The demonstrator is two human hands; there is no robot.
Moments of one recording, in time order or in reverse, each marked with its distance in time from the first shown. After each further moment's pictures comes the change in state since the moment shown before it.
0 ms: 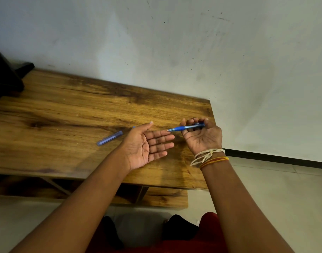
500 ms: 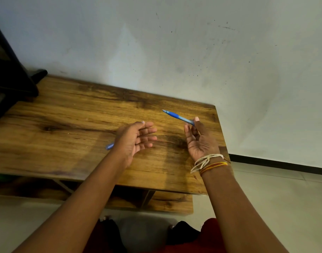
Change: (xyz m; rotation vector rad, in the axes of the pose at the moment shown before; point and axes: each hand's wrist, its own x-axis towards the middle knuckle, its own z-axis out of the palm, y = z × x) left_hand -0.020 0.021 -0.003 0.170 0.372 0.374; right_hand -0.008 0.016 0.006 -0.209 0.110 -0.051
